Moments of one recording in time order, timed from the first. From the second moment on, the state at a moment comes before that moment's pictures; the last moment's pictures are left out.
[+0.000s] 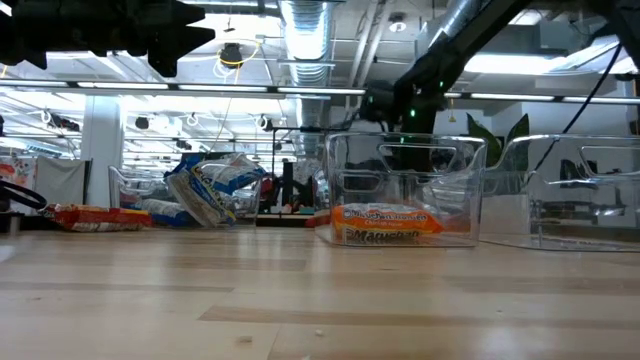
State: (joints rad) left arm 0.05 0.58 0.22 0.58 -0.07 0.03; right arm -0.55 1.87 1.24 -0.50 0.56 0.62
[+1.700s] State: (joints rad) left arm 0.05 0.58 0.22 0.56 -0.07 -0.02; right arm 0.24 1.64 1.28 -0.76 0.41 0.55
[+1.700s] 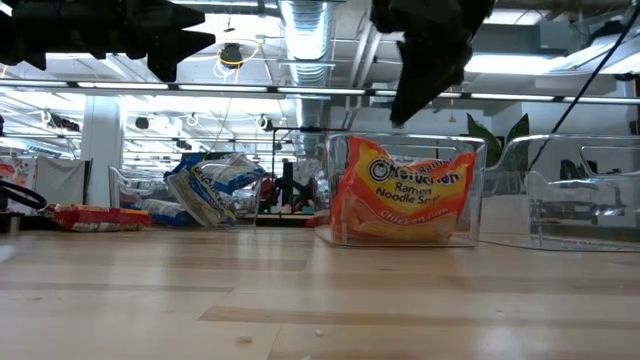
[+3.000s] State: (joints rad) left arm 0.05 0.58 0.22 0.54 -0.07 -0.02; right arm 0.42 1.13 0.89 -0.54 0.43 0.66
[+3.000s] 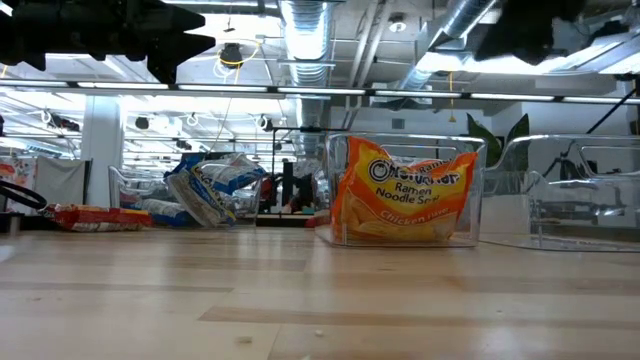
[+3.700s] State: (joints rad) left arm 0.05 0.58 0.22 0.53 -0.07 -0.02; right arm 0.51 1.51 1.15 -0.82 0.02 0.76
